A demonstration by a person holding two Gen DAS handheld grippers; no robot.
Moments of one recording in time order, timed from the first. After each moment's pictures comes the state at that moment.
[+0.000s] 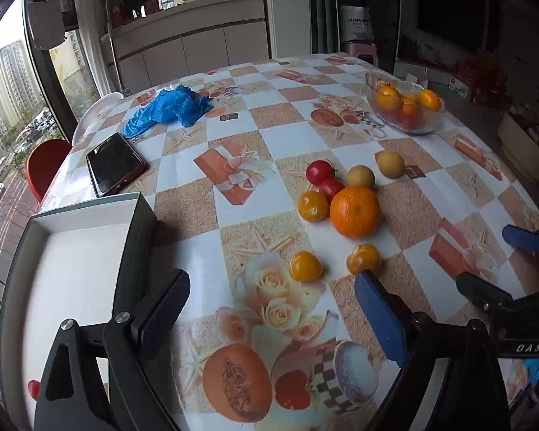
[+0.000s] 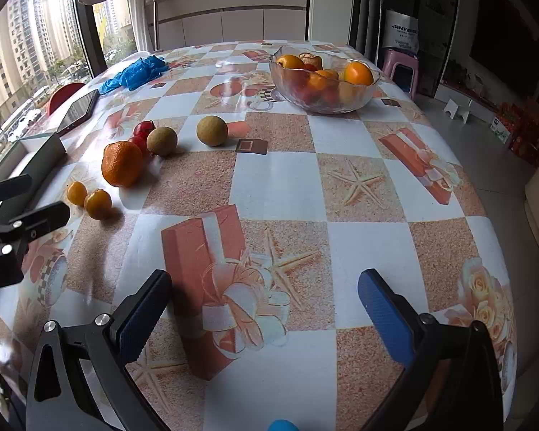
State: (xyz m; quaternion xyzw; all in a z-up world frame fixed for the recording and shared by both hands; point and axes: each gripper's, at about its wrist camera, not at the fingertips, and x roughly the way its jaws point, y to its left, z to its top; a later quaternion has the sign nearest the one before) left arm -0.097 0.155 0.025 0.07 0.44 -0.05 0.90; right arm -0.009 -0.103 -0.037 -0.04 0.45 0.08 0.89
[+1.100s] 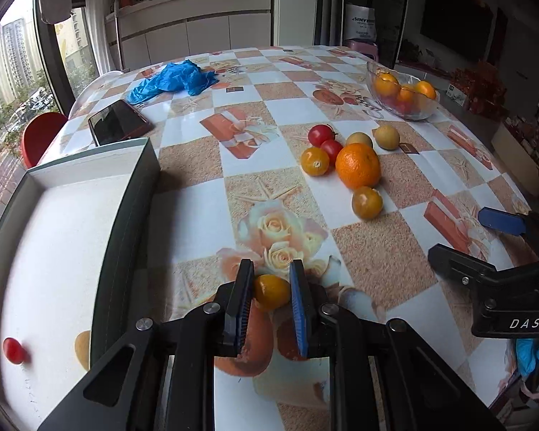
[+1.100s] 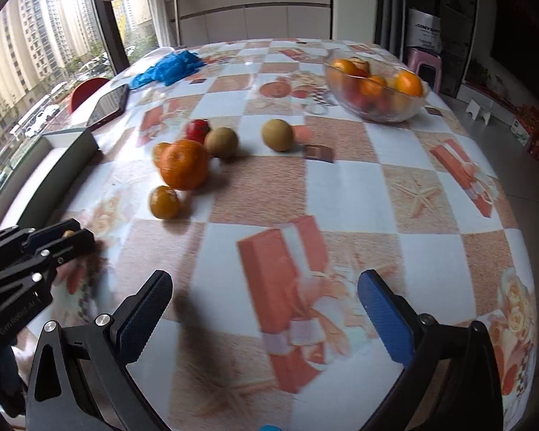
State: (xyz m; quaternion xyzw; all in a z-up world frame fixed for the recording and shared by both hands) left arm -0.126 0.174 0.012 0.02 0.45 -0.06 0.89; right arm -0.005 -0.054 -0.031 -0.03 0.46 0.14 0.88
